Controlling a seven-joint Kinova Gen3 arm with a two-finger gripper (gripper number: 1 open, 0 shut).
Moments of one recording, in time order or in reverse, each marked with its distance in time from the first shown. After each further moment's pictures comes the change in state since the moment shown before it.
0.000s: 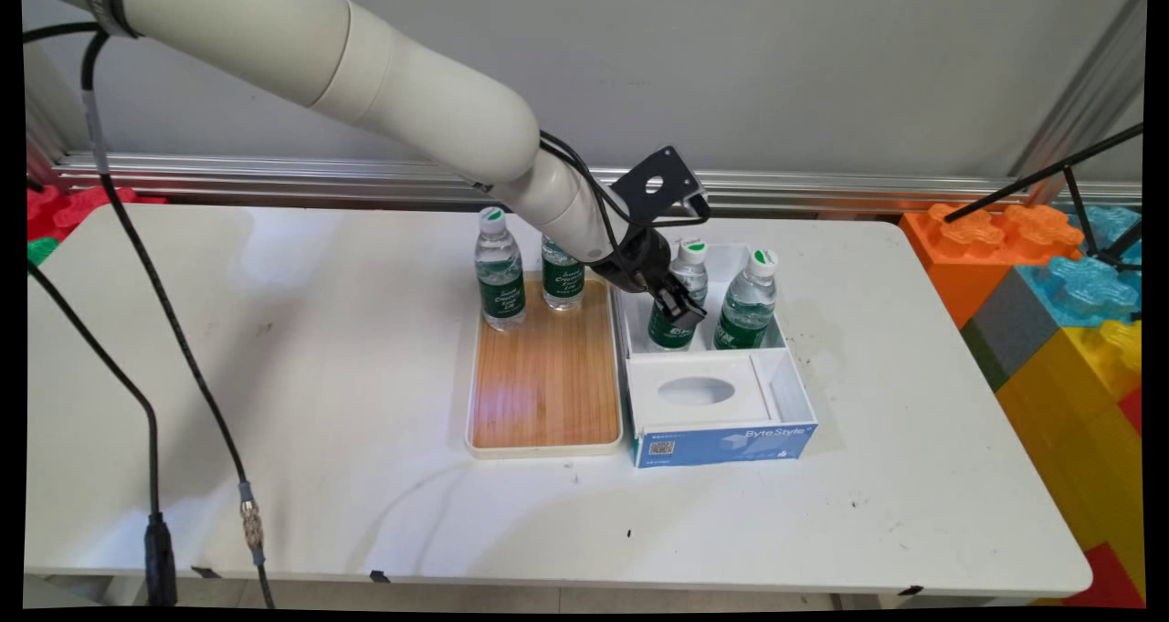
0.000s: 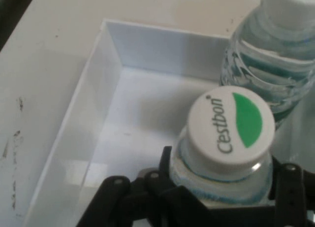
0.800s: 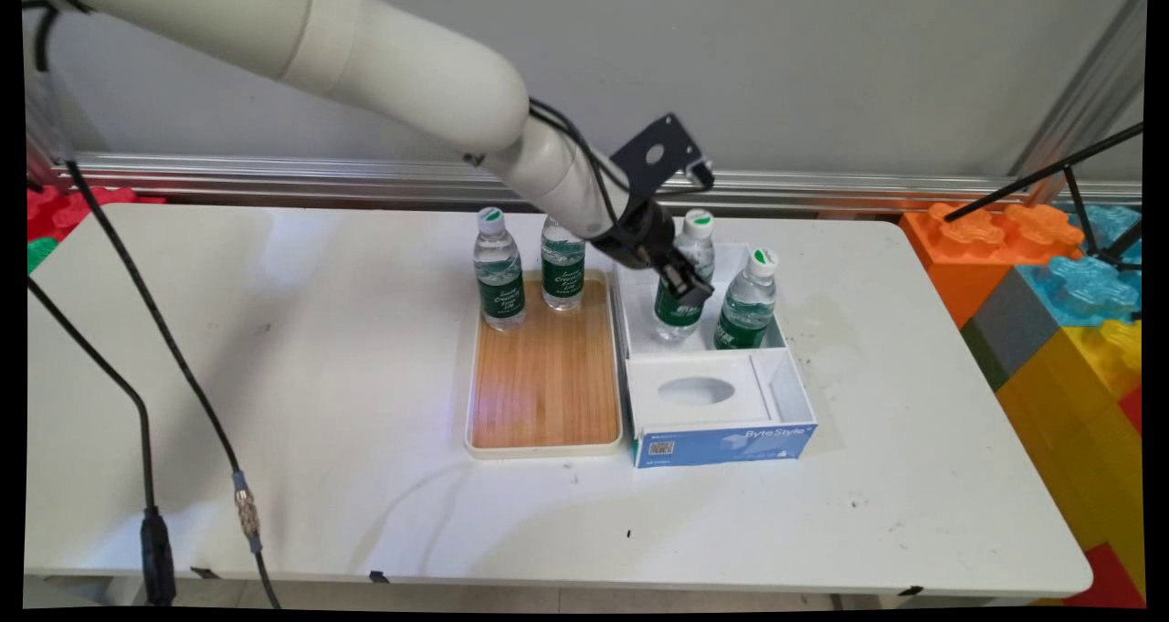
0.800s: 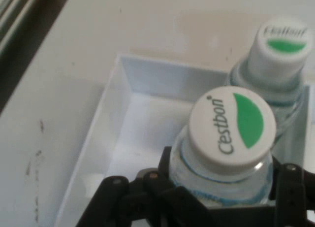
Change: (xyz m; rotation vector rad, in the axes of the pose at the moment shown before) arm 0.022 -0.002 -0.030 0.012 0.042 0.005
